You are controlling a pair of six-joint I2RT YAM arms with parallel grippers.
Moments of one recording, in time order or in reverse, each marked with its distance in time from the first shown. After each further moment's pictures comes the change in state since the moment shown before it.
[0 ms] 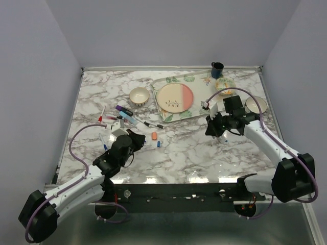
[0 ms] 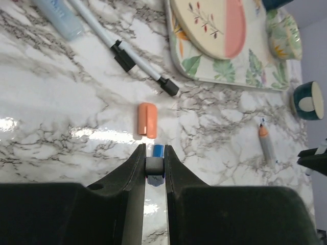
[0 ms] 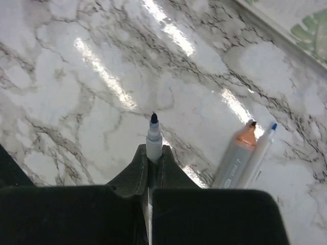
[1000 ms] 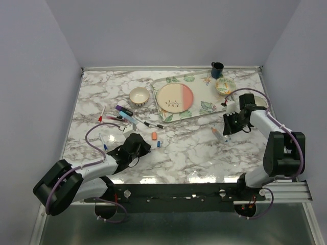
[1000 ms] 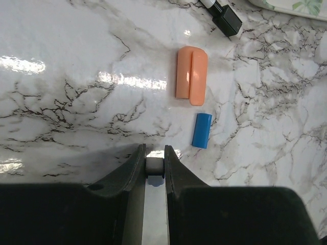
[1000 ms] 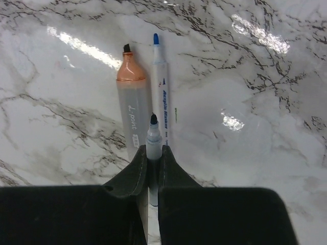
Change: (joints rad) left arm 0.003 0.405 -0.019 0.114 0.153 -0.024; right arm -0.311 0.243 0.041 -0.046 0.144 0.018
